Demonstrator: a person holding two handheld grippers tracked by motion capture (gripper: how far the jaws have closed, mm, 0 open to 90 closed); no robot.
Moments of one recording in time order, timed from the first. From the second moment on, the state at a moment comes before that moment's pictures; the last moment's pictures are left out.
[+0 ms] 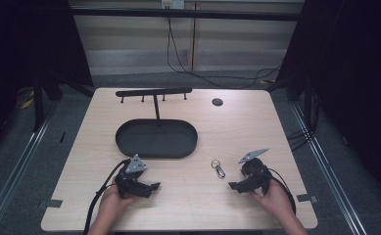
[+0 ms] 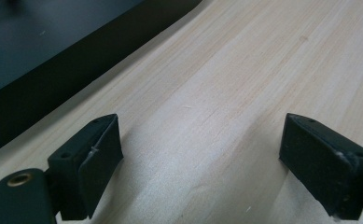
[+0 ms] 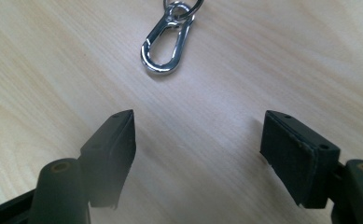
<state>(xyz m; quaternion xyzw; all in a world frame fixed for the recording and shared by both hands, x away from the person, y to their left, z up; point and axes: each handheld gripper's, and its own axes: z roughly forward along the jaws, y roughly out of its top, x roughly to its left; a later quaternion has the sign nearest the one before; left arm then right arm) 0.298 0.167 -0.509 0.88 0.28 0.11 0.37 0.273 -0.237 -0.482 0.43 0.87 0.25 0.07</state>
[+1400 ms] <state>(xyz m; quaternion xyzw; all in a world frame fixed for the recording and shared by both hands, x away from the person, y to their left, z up) 0.298 0.167 -0.509 0.88 0.28 0.11 0.37 0.319 -0.170 -0.467 0.42 0.90 0.11 0.04</state>
